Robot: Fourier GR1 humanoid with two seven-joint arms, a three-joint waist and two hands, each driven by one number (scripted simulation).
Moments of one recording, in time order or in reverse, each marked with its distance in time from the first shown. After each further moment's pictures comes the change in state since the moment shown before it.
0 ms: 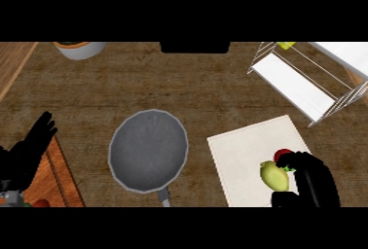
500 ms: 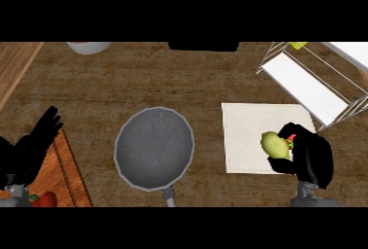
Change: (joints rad) left arm -0.035 -0.009 -0.013 -0.003 -0.011 -0.008 0.011; right arm -0.215 0.094 -0.067 0.000 0.136 0.218 0.511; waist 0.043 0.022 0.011
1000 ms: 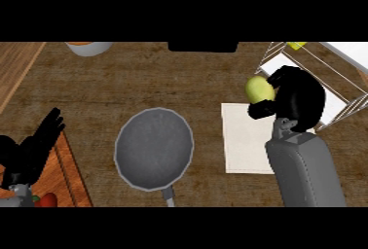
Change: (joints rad) left arm -0.007 -0.010 -0.003 0.032 -0.015 0.001 -0.010; right arm -0.490 0.018 0.066 -0.029 -0.022 0.265 0.672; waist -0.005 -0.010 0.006
